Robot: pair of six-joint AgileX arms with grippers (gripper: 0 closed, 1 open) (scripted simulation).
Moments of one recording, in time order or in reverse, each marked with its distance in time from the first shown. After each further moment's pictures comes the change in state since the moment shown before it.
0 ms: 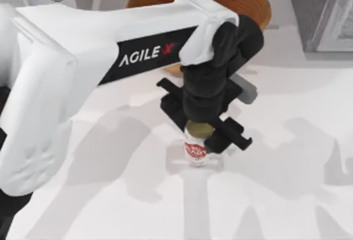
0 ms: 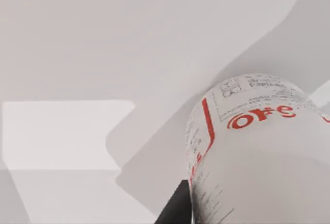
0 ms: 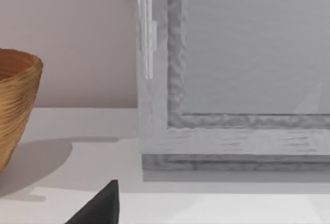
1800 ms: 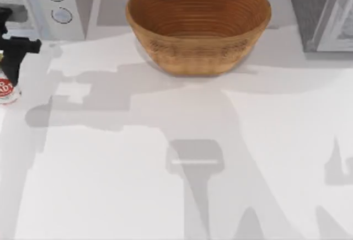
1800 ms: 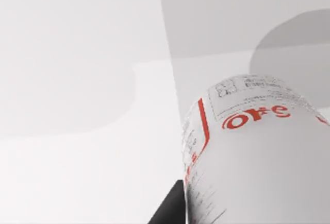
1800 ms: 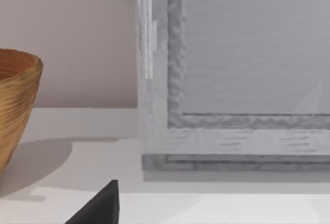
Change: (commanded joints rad) left arm 0.833 -0.070 0.080 -0.225 -0.014 0.159; right arm 0.000 0.000 0.000 0.000 0.000 0.000
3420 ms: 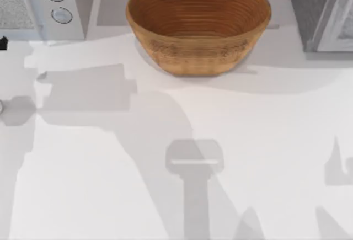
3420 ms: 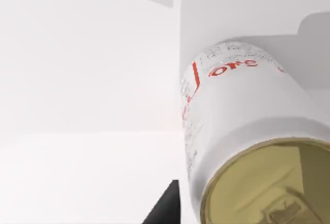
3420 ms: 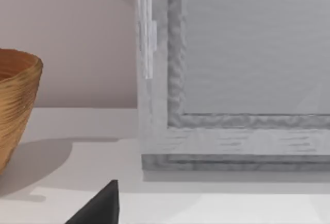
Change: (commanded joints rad) left arm 0.134 -0.003 -0.031 0.103 0.013 0.022; right arm 0.000 0.000 0.000 0.000 0.000 0.000
